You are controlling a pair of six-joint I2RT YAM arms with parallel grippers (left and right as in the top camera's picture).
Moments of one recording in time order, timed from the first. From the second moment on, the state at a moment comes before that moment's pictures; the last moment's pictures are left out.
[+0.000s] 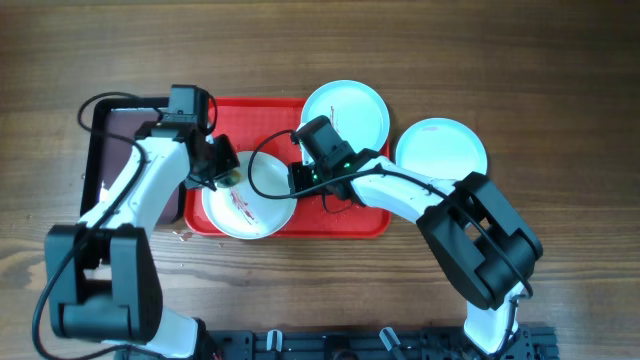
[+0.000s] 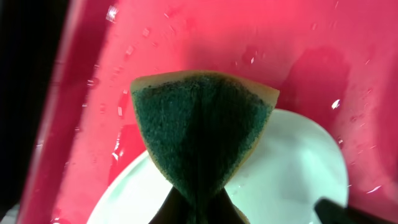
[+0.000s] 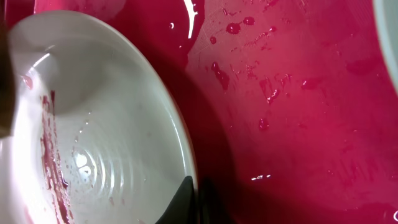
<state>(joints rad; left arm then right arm) -0.08 1.70 1.07 -0.74 0.09 -0.47 0.70 1.99 1.14 -0.17 -0.30 0.53</state>
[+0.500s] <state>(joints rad) -0.16 1.82 1.11 -0.89 0.03 -0.36 0.70 1.99 1.14 -0.16 -0.32 0.53</state>
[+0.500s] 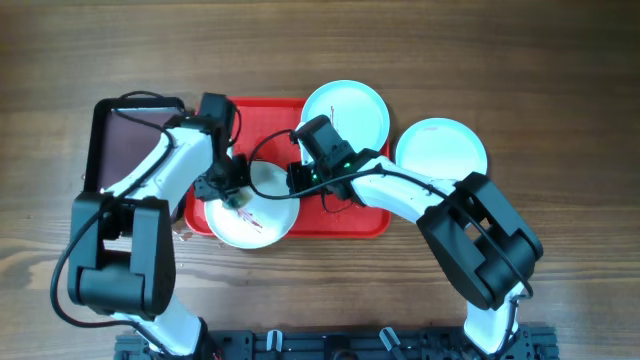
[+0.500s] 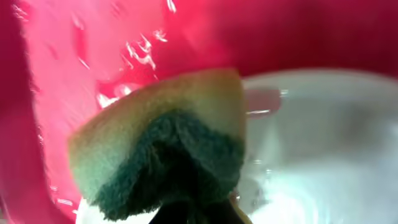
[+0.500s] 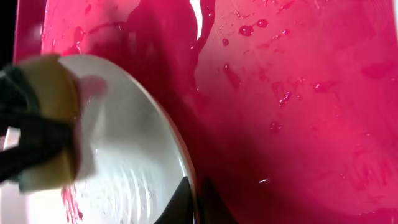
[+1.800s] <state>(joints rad) -0.31 1.80 1.08 -0.92 0.00 -0.54 0.72 2.00 1.14 -0.14 -0.32 0.55</state>
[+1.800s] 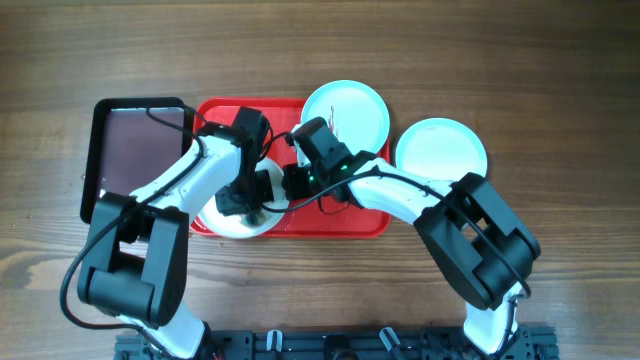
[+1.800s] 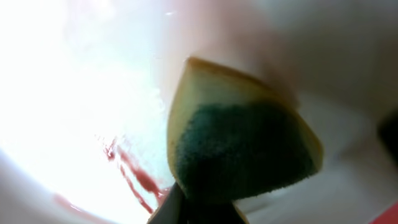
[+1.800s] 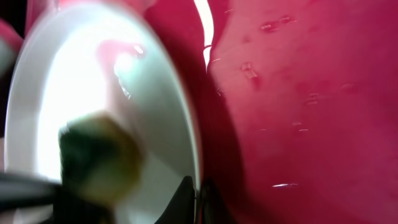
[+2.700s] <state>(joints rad) -0.24 1.82 1.06 -0.76 -0.17 -0.90 0.71 2.00 1.15 -0.05 -0.23 0.54</state>
